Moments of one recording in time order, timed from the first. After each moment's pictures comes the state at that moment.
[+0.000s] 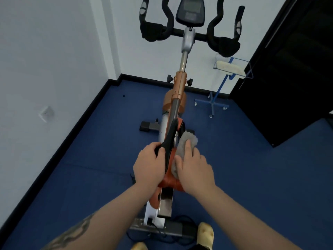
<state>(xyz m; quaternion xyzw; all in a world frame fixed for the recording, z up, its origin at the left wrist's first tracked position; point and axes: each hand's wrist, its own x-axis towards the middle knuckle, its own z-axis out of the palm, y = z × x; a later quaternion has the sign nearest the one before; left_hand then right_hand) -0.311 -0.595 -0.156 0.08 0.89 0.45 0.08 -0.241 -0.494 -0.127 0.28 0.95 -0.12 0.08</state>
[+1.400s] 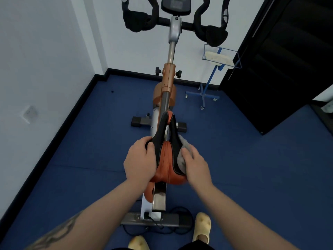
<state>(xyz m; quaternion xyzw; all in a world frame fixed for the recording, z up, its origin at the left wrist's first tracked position) -0.312 -0.595 -0.160 0.09 0.89 0.45 0.06 -0.220 -0.472 -0.153 0.37 0.78 -0.51 -0.08</state>
